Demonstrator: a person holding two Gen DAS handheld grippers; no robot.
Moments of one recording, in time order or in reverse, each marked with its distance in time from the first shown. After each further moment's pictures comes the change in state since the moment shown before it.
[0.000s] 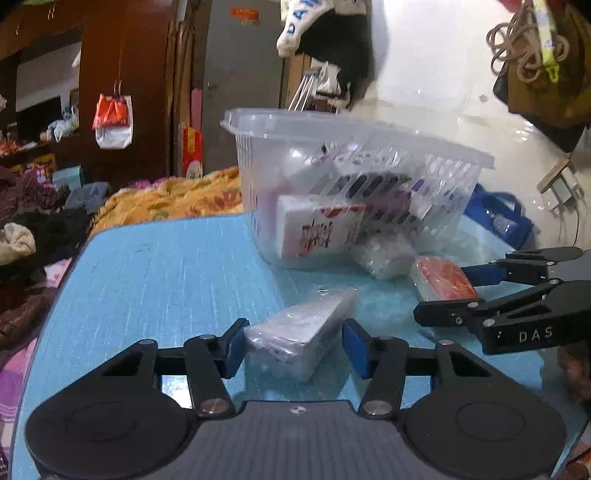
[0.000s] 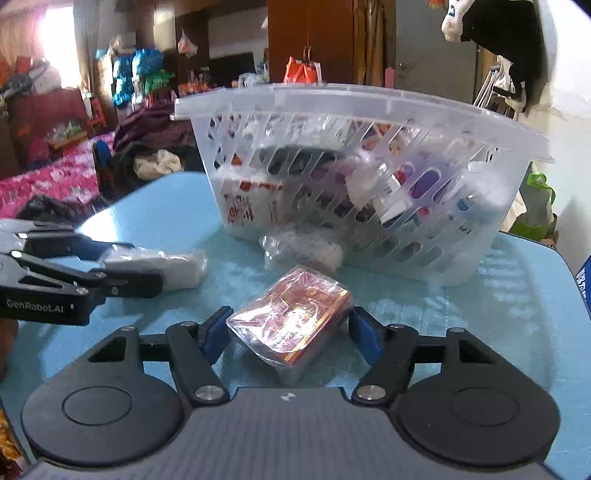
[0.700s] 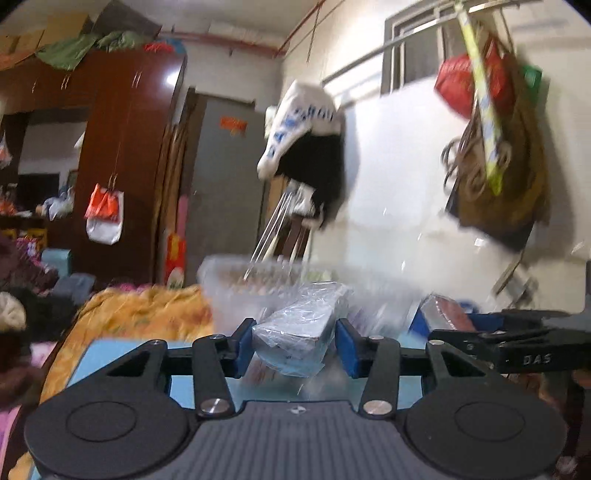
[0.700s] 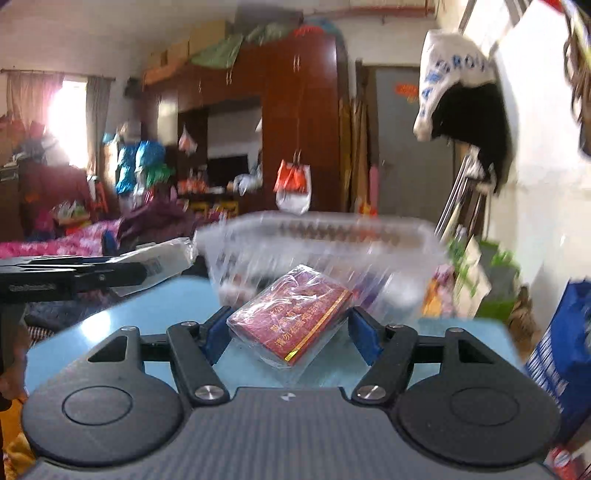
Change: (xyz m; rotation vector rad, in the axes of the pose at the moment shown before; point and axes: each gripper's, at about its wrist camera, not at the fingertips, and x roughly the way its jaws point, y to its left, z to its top) left arm -0.084 -0.025 0.032 -0.024 -0.399 -0.084; right arm -0.100 -0.012 0.018 -0.005 -0.366 -0.042
